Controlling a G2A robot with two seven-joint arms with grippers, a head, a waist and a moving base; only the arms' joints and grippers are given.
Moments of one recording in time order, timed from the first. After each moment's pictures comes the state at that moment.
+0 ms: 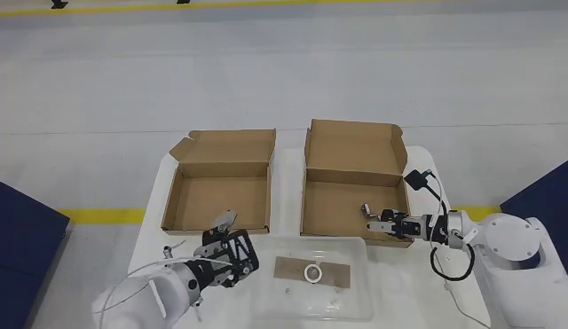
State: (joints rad) left arm 1.67 -1.11 -1.37 -2.35 1.57 -0.78 -0.71; right arm -1.44 -1.00 1.65 -1.74 0.00 -0.25 1.31
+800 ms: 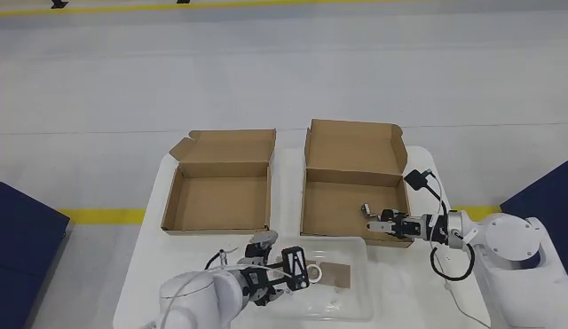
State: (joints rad) left arm 1.39 -1.09 -0.93 -2.28 1.41 -0.65 -1.17; right arm -1.44 -1.00 1.65 -1.74 0.00 -0.25 1.31
